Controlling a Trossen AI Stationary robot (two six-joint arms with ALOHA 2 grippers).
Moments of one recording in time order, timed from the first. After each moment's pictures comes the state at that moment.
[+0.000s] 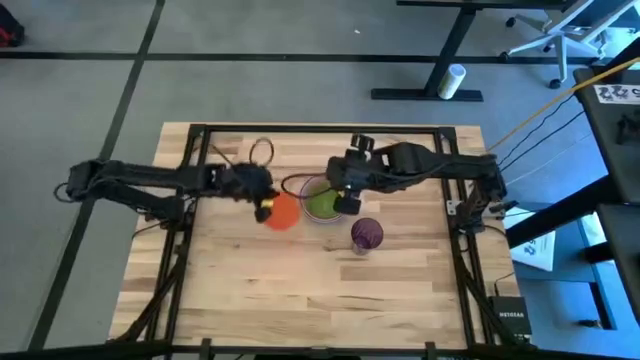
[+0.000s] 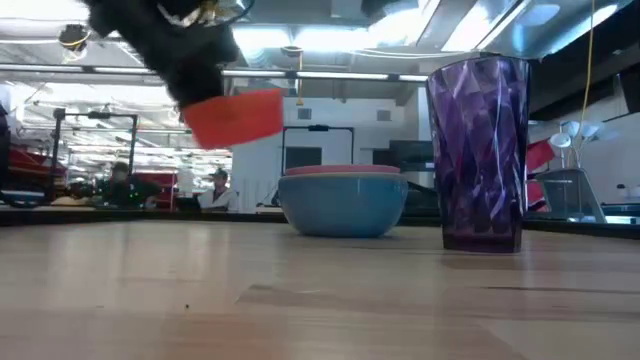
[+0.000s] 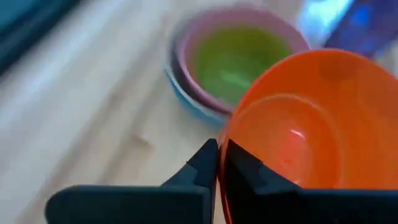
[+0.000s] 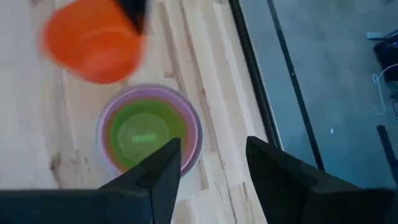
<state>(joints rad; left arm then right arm) 0.21 1.16 0.74 -0.25 -0.14 -0.15 0.12 1.82 2.09 -1.38 0.50 0.13</state>
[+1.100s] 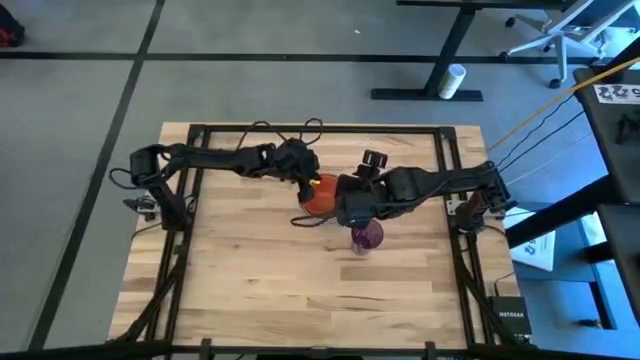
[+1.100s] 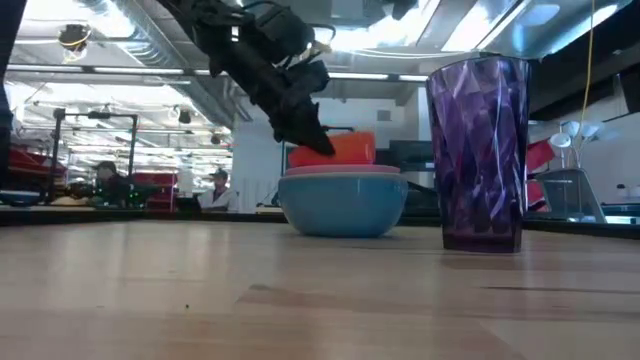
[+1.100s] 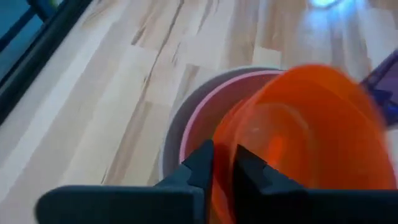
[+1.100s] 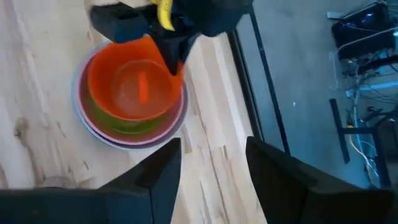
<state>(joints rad) 0.28 1.68 1.09 -0.12 0.05 0.06 0.22 1.82 2.02 -1.53 0.67 0.32</state>
